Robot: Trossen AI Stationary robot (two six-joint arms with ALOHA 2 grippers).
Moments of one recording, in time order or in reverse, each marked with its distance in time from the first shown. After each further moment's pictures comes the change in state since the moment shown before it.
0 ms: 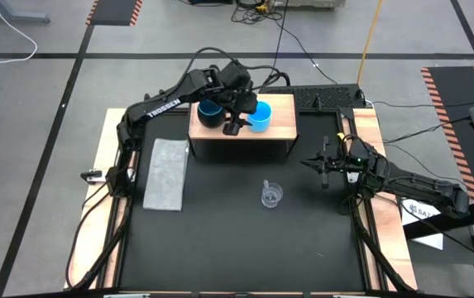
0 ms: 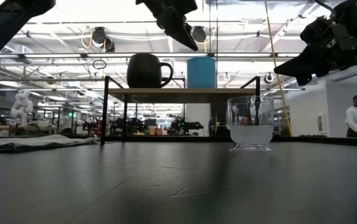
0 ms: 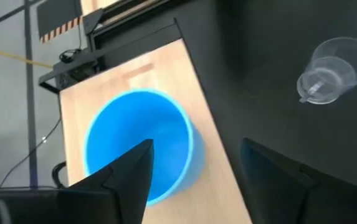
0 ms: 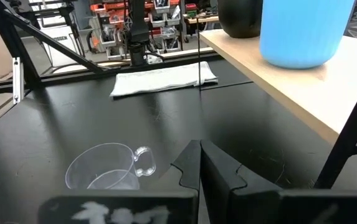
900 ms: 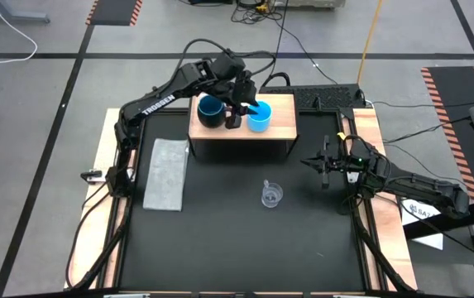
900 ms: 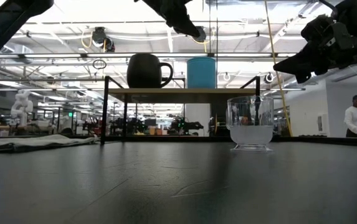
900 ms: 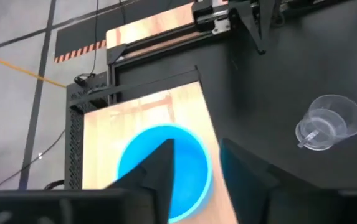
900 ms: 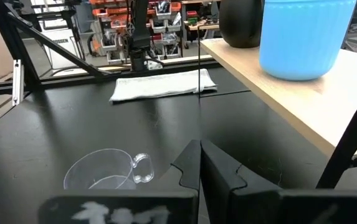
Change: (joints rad) left arm 0.030 -0.014 0.048 0.069 0.095 -0.117; right arm 0.000 -0.003 0.001 0.023 0.000 -0.020
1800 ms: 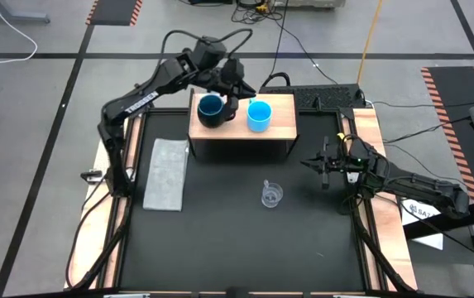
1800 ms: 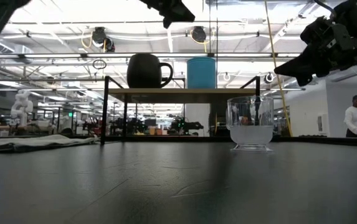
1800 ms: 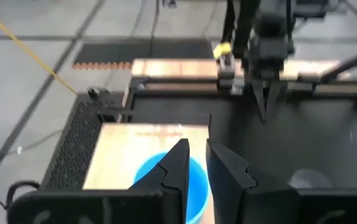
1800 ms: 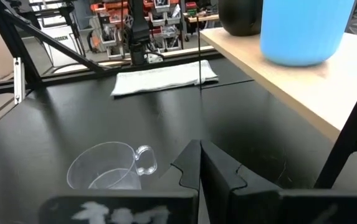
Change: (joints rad) left arm 0.064 -0.141 -0.144 0.211 0.074 -0.337; right arm 0.000 -0.001 0.000 -0.029 -0.002 0.027
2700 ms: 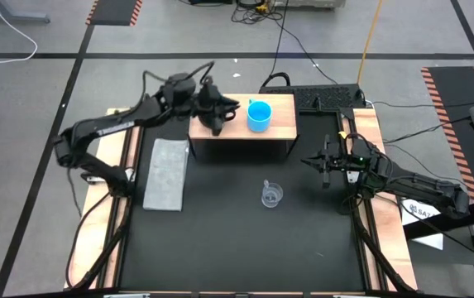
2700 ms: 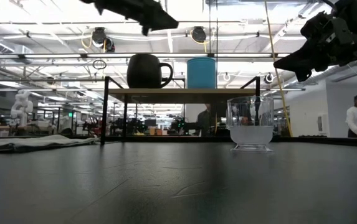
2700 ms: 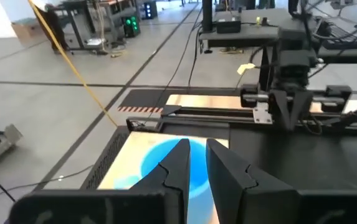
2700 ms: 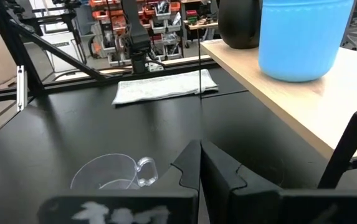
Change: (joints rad) left arm -0.043 -0.438 -0.871 0.746 -0.174 -0.114; right arm 0.000 0.000 0.030 -0.006 -0.001 0.000
